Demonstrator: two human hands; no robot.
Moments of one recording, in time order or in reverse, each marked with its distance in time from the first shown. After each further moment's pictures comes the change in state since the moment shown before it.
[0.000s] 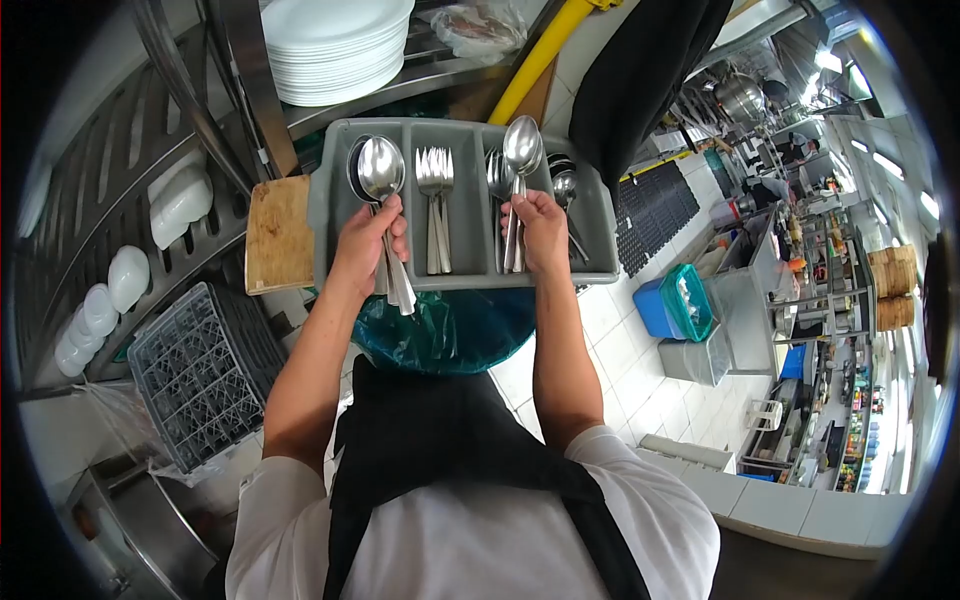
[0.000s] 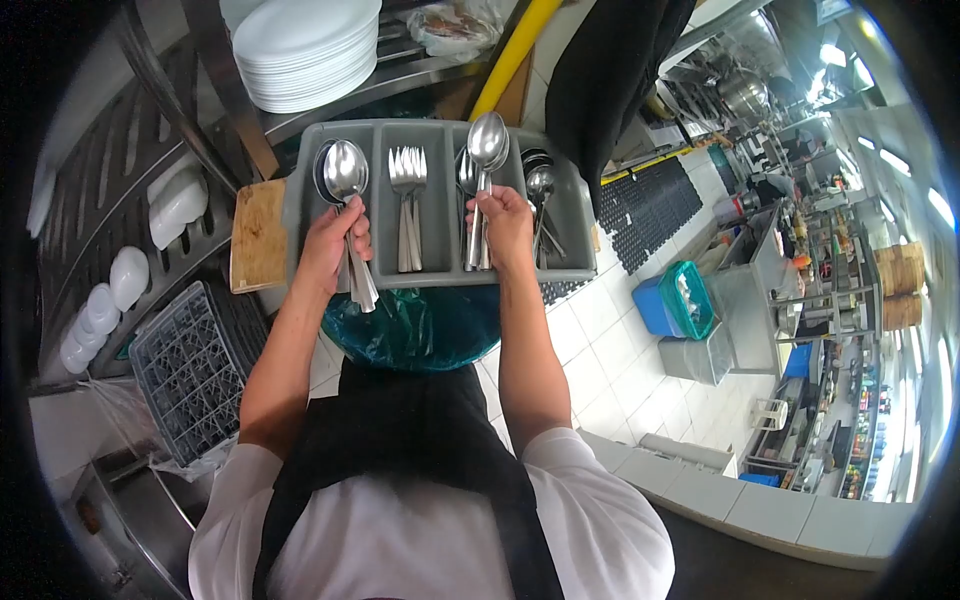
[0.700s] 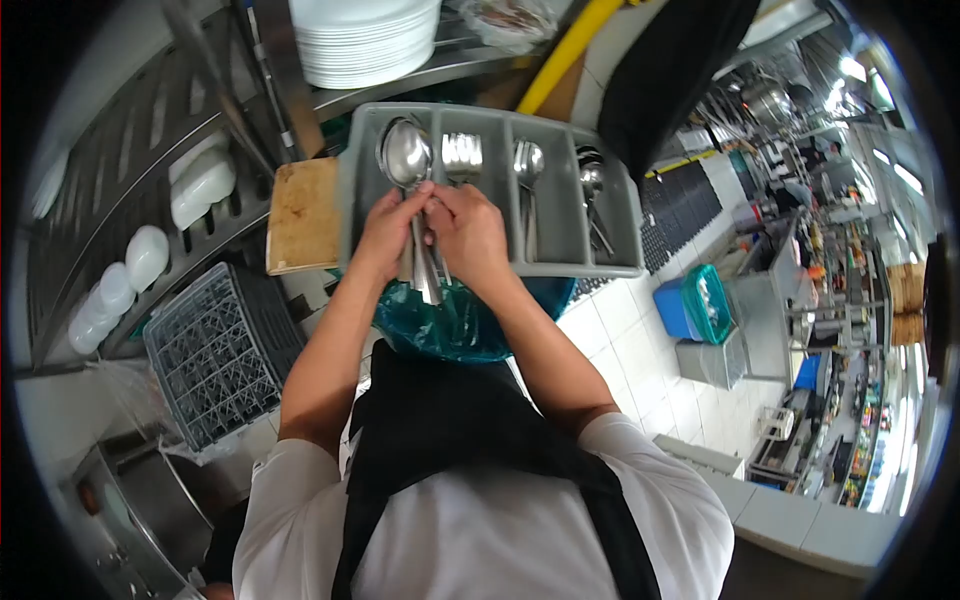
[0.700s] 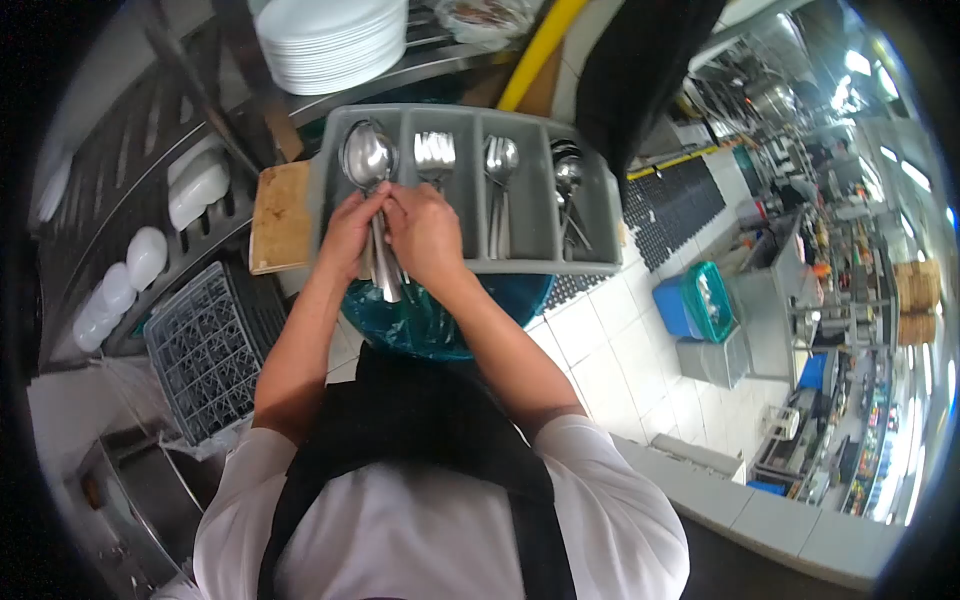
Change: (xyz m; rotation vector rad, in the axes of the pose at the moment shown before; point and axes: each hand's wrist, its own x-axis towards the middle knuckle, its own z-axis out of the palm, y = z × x) left_hand -0.004 -0.001 0.008 0.088 0.071 0.077; right_hand -0.073 -0.013 0.124 -0.781 -0.167 -0.574
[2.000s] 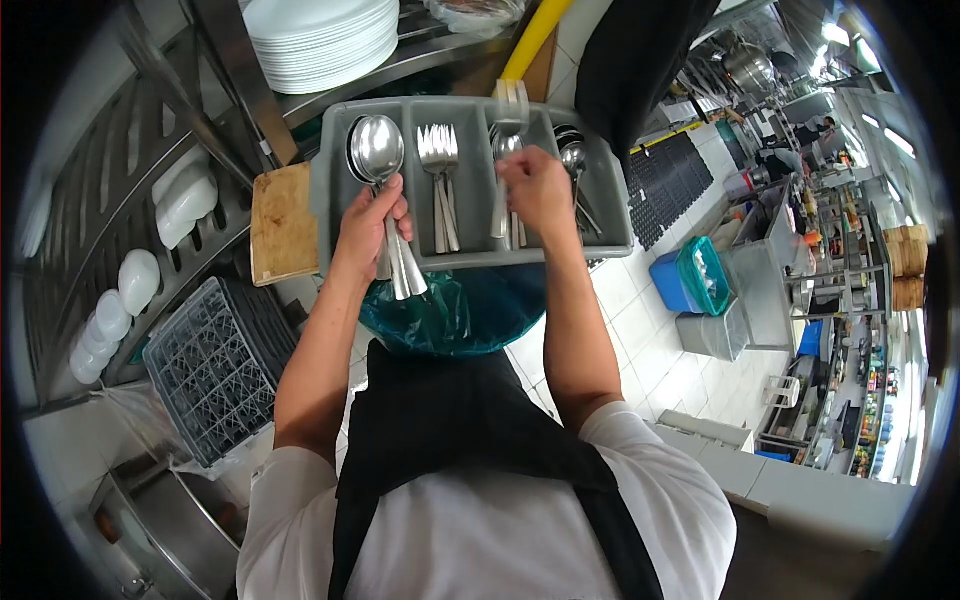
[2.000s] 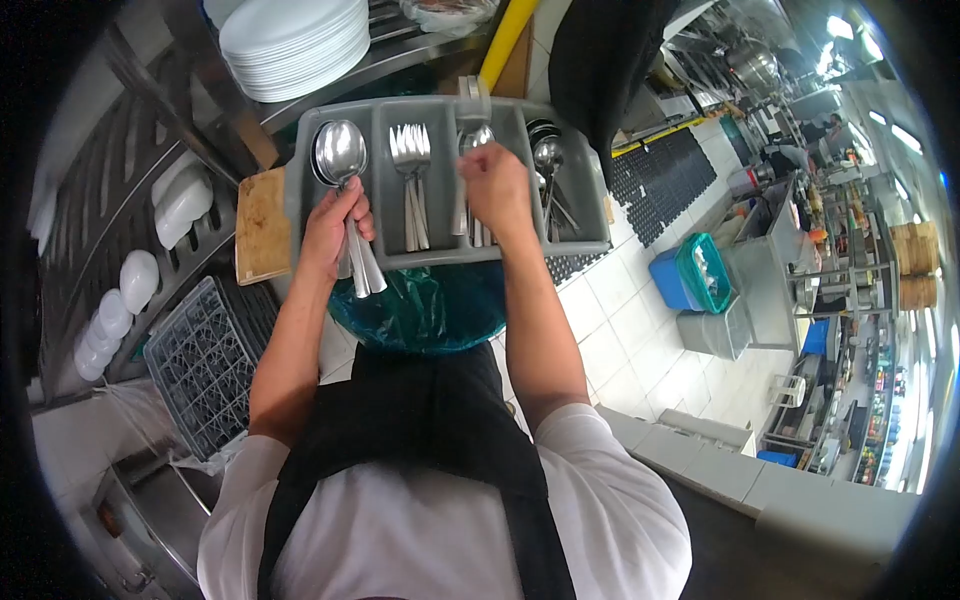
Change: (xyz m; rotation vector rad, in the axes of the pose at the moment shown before) left_hand 0.005 -0.001 -0.007 -0.065 -0.093 -0.055; right_hand 0.030 0.068 -0.081 -0.040 0.082 0.394
